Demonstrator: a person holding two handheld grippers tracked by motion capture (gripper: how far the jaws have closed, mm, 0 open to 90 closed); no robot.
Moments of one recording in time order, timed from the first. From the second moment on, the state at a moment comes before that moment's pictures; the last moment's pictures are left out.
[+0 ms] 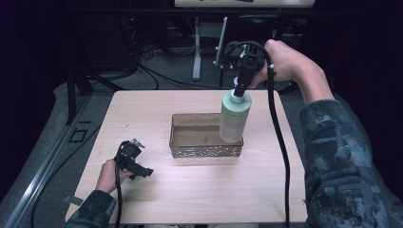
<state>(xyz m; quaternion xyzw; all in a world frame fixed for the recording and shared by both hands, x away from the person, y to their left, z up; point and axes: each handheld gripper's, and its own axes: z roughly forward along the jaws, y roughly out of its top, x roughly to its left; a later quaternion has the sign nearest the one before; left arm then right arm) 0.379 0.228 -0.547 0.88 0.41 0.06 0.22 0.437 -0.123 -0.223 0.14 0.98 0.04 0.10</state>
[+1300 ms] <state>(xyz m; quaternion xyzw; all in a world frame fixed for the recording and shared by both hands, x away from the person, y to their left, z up) 0.380 0.229 -0.547 0.89 0.40 0.06 0.22 0.457 -0.112 -0.255 0.14 0.98 0.04 0.10</state>
